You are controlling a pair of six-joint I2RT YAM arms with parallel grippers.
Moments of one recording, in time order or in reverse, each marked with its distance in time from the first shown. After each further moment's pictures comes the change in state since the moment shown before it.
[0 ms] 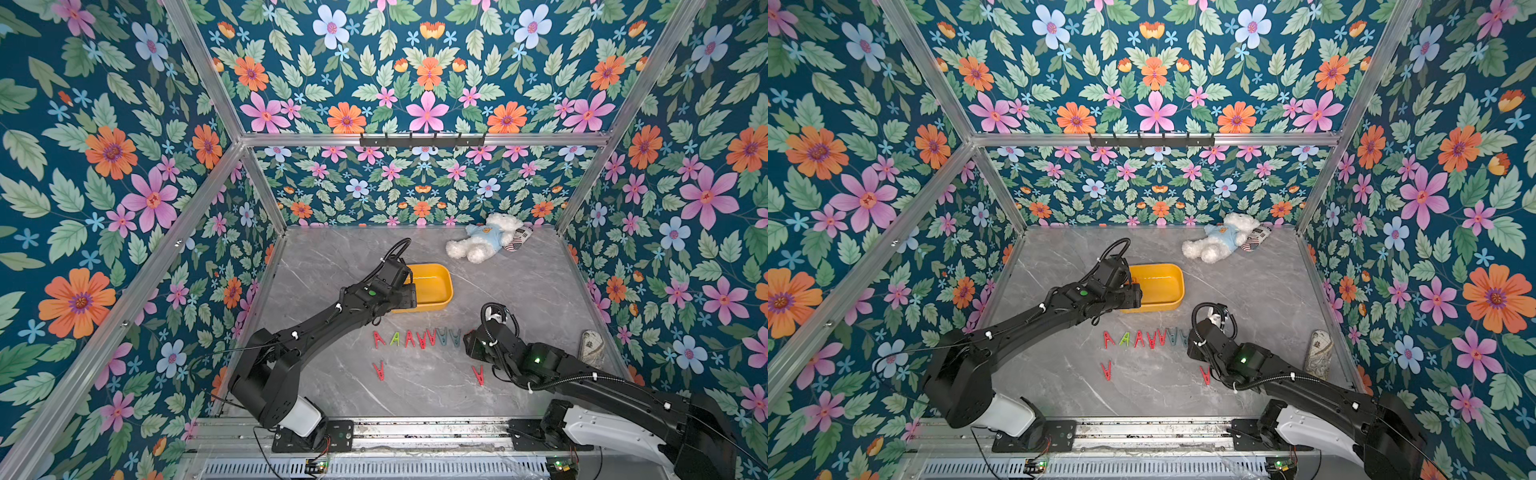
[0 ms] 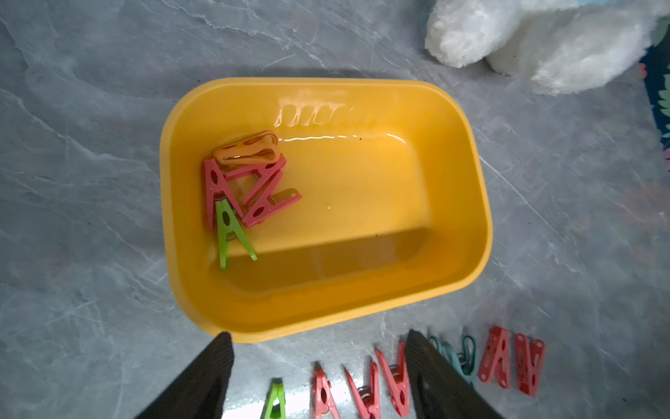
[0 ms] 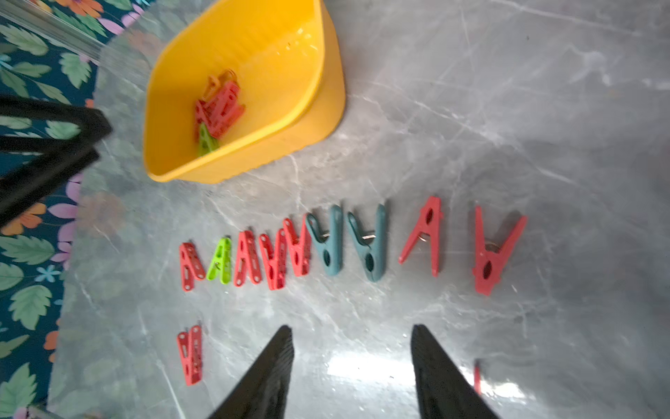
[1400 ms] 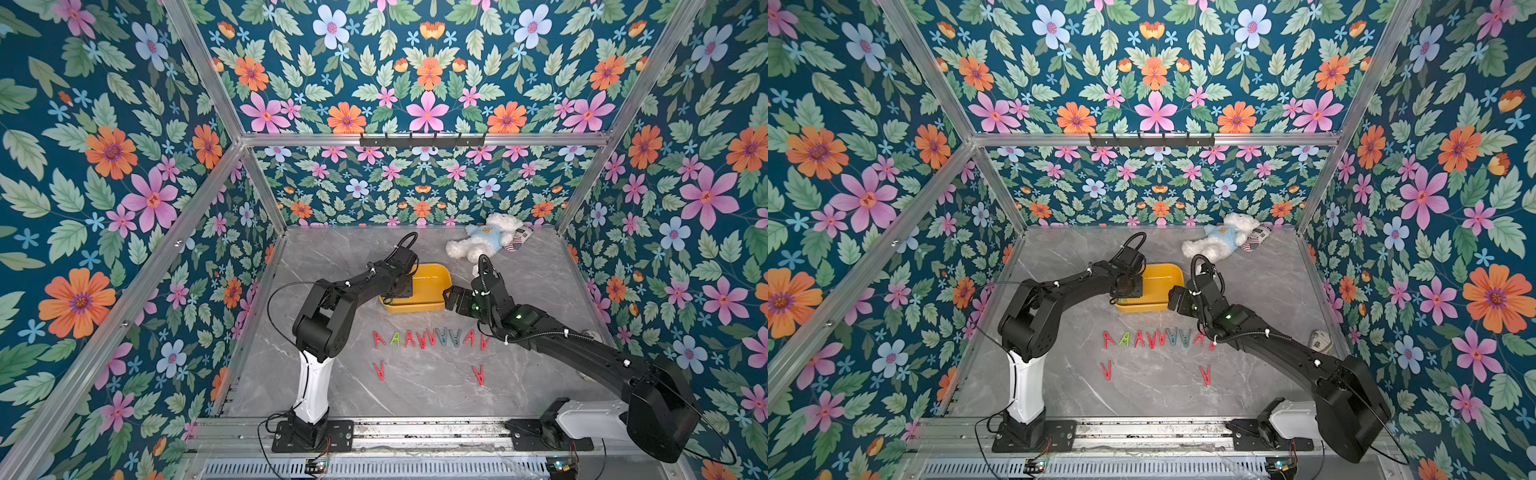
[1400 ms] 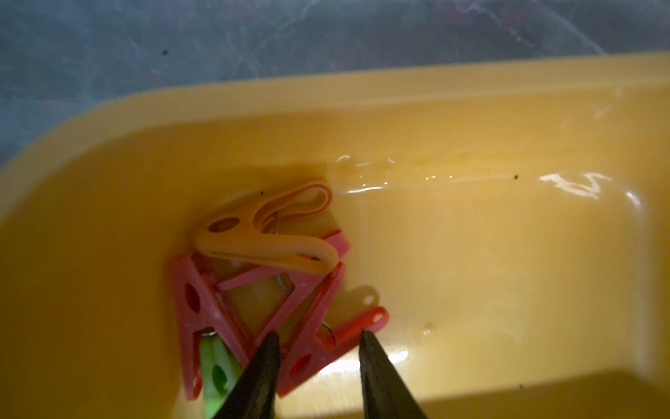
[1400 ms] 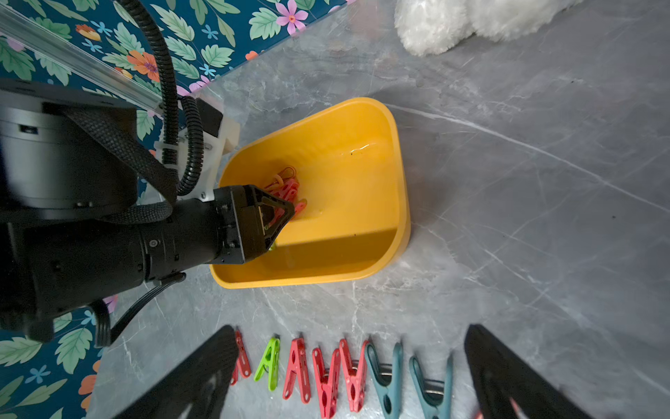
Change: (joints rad) left arm 0.105 0.516 0.349 -0.080 0.008 0.082; right arm -0.235 0.292 0.235 0.209 -0.155 -0.228
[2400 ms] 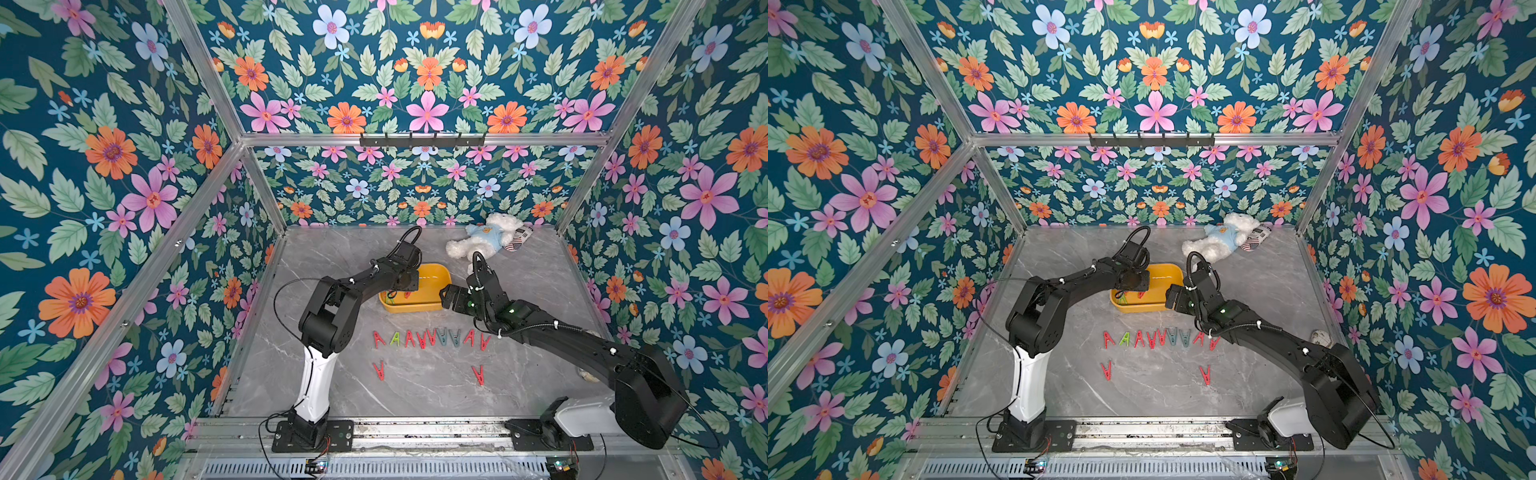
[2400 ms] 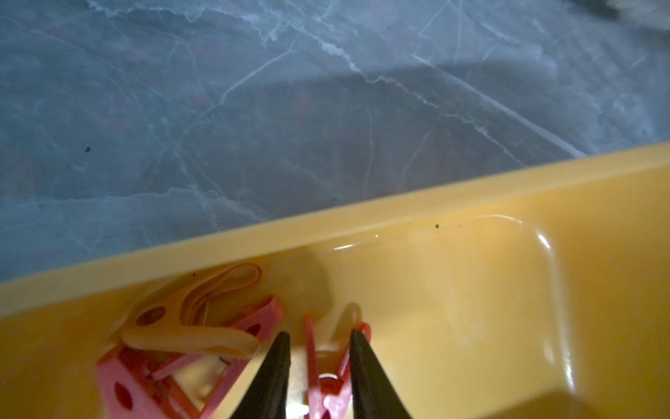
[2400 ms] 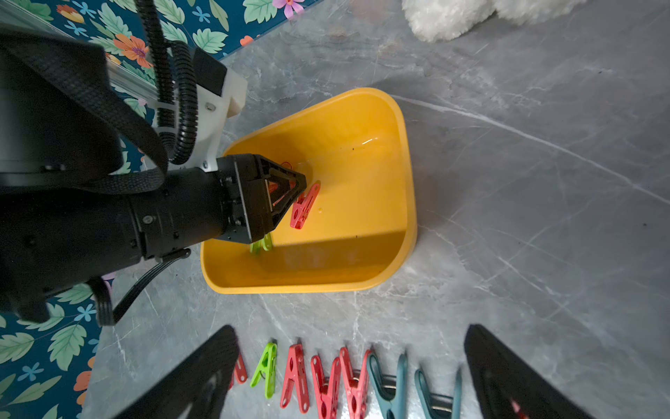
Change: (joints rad) left arm -0.001 0.071 0.095 0.056 0.045 0.079; right arm -0.014 0.073 0.036 0.014 -0.032 -0.006
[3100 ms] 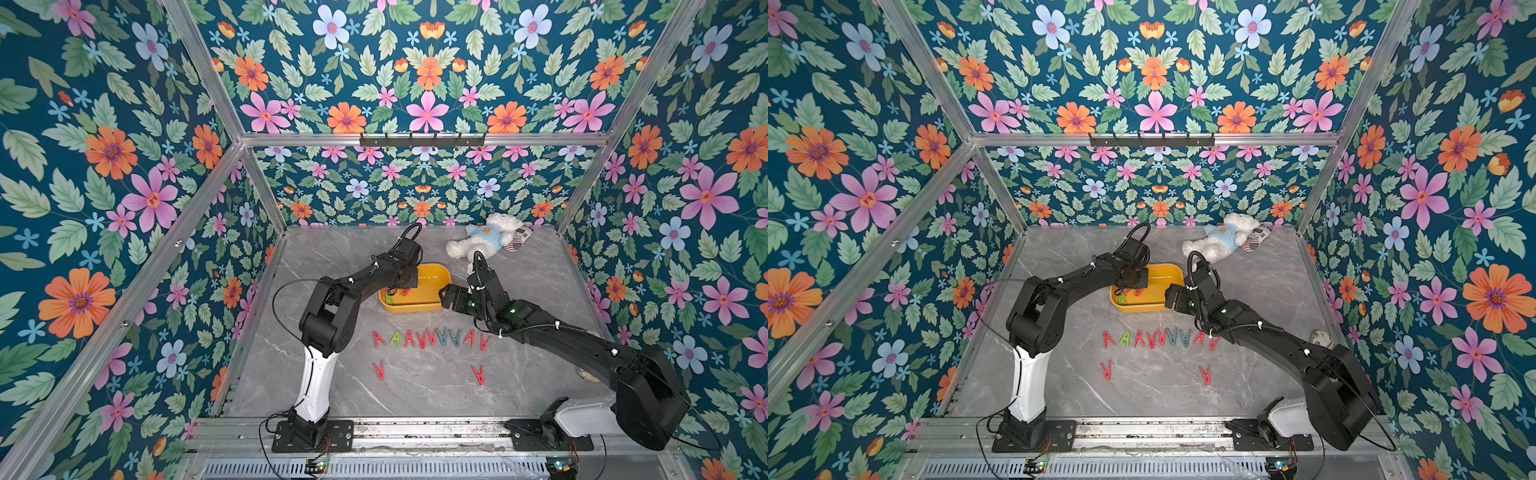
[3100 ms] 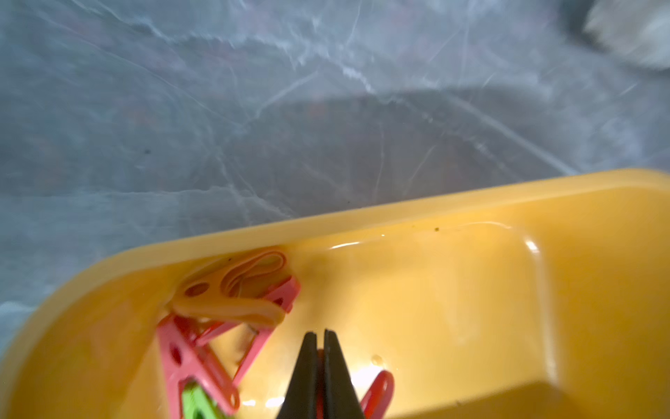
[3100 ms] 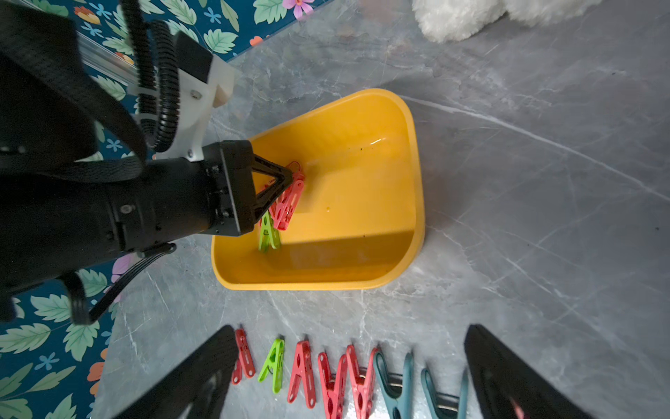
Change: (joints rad) left arm -0.006 -0.062 0.024 -0.080 -0.037 -0.034; right arm -0.003 -0.011 -0.002 0.012 -0.026 -0.008
